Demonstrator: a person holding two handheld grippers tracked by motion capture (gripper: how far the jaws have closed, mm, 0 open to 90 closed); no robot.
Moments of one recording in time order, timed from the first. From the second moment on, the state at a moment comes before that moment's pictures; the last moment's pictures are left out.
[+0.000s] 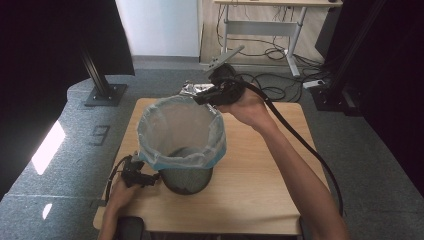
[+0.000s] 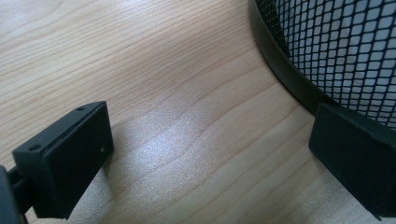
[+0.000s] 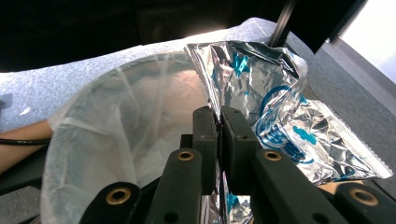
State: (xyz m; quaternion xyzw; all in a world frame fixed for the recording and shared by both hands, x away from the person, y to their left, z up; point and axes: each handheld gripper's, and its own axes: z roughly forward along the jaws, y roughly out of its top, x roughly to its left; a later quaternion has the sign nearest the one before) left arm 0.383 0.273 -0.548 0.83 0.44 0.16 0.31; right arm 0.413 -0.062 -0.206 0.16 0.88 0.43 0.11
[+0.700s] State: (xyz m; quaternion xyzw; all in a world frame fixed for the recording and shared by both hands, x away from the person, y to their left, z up) left arm 0.383 0.273 -0.548 0.83 0.44 0.16 0.31; right arm 0.403 -0.022 -0.262 0.13 0.90 0.41 0.06
